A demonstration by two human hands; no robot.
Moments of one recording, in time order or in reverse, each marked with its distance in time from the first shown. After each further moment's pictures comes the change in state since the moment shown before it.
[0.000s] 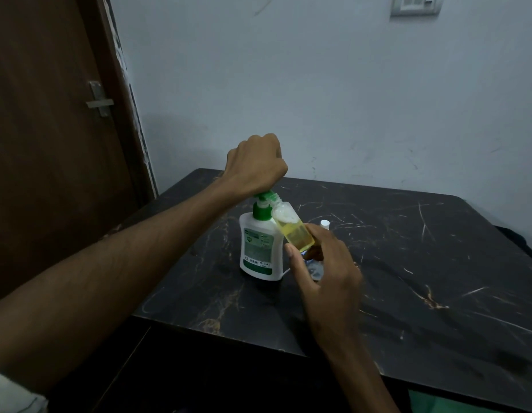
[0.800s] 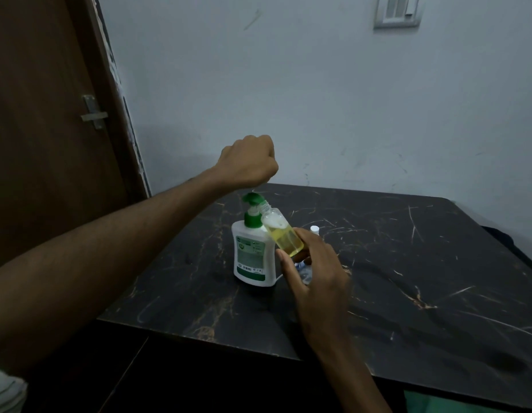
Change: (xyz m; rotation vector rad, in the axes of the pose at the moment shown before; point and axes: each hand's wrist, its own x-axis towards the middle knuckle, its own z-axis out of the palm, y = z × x) left_hand 0.021 0.002 -0.014 0.083 -0.146 0.100; right_hand 0.002 0.005 0.003 0.033 -0.020 -0.012
